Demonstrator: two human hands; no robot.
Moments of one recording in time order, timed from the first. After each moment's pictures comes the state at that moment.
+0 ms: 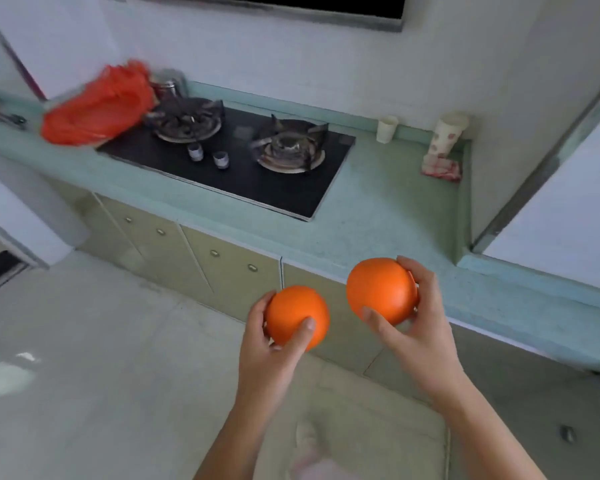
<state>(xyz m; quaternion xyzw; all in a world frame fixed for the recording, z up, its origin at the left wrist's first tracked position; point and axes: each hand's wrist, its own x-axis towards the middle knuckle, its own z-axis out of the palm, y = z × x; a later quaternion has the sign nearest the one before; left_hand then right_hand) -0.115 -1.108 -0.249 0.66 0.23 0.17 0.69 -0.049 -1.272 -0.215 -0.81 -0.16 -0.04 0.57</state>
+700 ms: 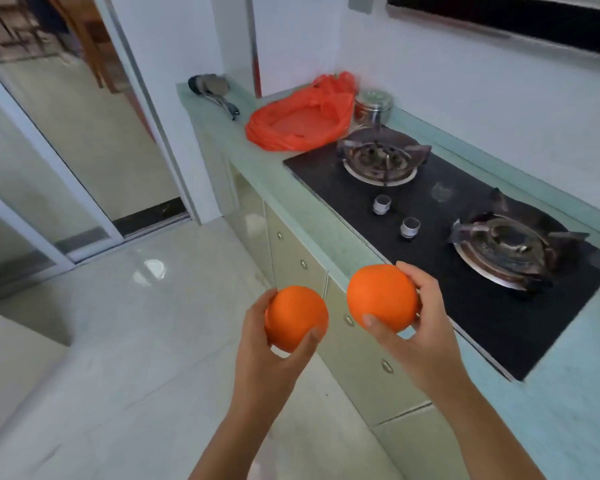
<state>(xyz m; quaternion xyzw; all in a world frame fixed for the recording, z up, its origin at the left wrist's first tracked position) -0.041 -0.838 -0.241 0.69 0.41 0.33 0.50 0.110 -0.941 -0.206 -0.74 -0.38 0.14 0.54</state>
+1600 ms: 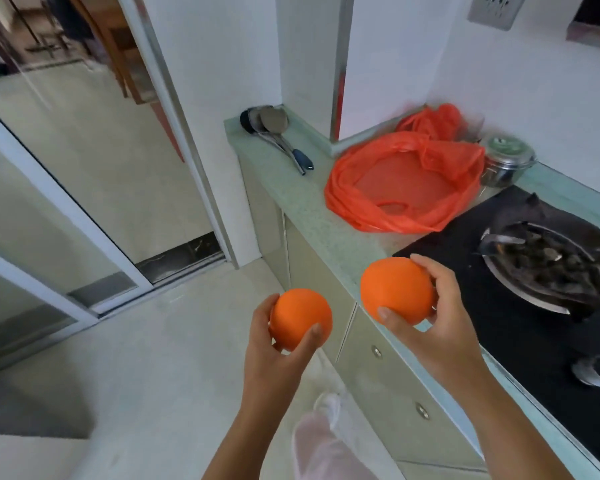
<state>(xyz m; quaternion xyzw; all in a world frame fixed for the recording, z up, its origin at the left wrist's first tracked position) 0.024 -0.403 -0.255 0.63 0.45 0.33 0.54 0.186 -0.502 -0.220 -0.73 -0.38 0.16 0.54</state>
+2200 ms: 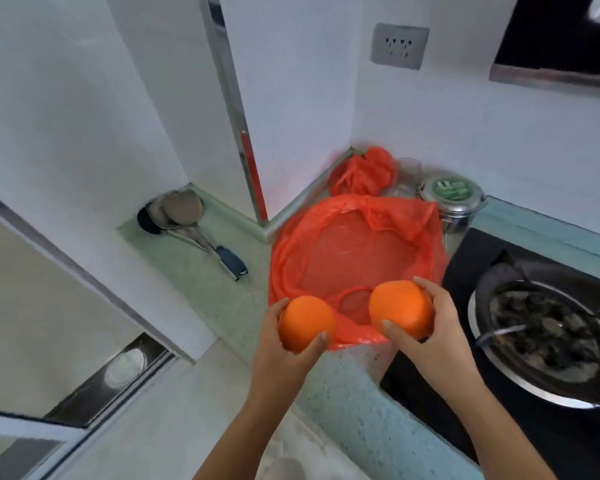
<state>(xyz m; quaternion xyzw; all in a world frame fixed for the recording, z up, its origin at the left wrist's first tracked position) 0.258 -0.204 -0.255 0.74 0.33 0.21 0.55 0.381 -0.366 -0.238 -0.82 -0.20 0.11 0.53</state>
